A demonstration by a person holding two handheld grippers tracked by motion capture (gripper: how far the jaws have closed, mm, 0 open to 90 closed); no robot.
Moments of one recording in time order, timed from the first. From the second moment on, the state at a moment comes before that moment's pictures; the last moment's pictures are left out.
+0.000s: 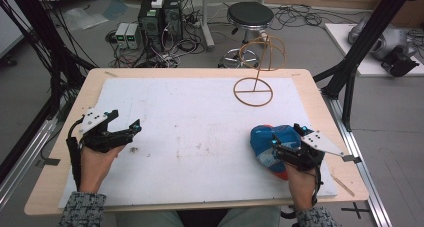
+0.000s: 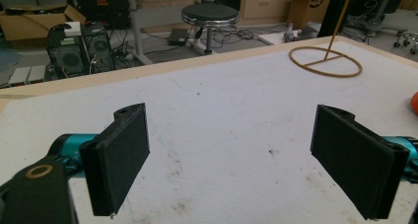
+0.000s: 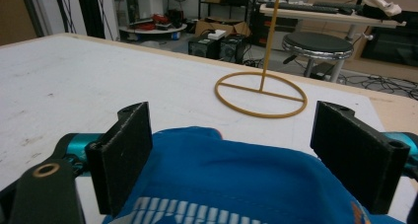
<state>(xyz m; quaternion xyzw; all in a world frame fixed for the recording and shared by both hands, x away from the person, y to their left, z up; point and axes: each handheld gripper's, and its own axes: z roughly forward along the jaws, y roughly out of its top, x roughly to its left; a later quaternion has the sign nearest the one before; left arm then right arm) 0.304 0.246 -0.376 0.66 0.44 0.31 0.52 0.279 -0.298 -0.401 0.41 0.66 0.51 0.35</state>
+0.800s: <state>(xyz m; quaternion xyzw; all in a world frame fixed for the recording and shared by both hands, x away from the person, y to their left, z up) 0.306 0.242 -0.378 0.67 0.44 0.30 0.52 0.276 -0.280 -0.408 0.37 0.74 0.43 0.37</state>
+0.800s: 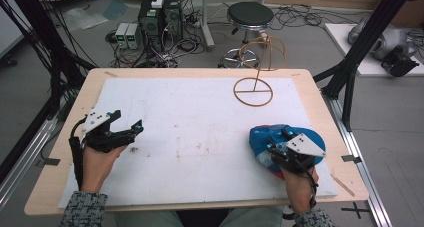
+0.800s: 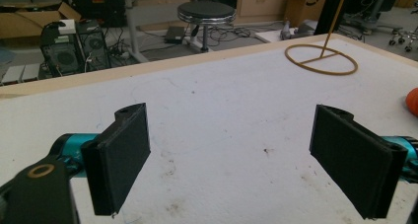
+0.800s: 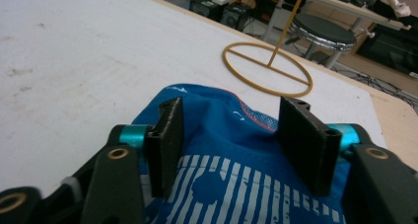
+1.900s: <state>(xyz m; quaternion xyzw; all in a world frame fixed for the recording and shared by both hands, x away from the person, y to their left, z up) 0.304 0.246 -0.375 0.66 0.44 0.30 0.53 0.288 -0.307 -0.374 0.41 0.69 0.52 0.29</state>
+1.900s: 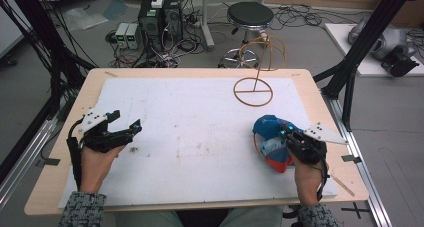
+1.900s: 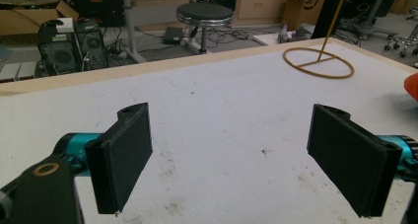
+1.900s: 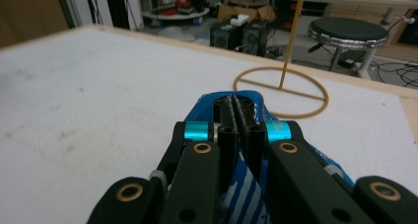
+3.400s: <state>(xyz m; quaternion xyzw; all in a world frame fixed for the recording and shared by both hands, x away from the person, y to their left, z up) 0.304 0.248 -0.374 0.66 0.43 0.29 0.53 0.411 -0.330 -0.208 0.42 0.54 0.61 0.39</state>
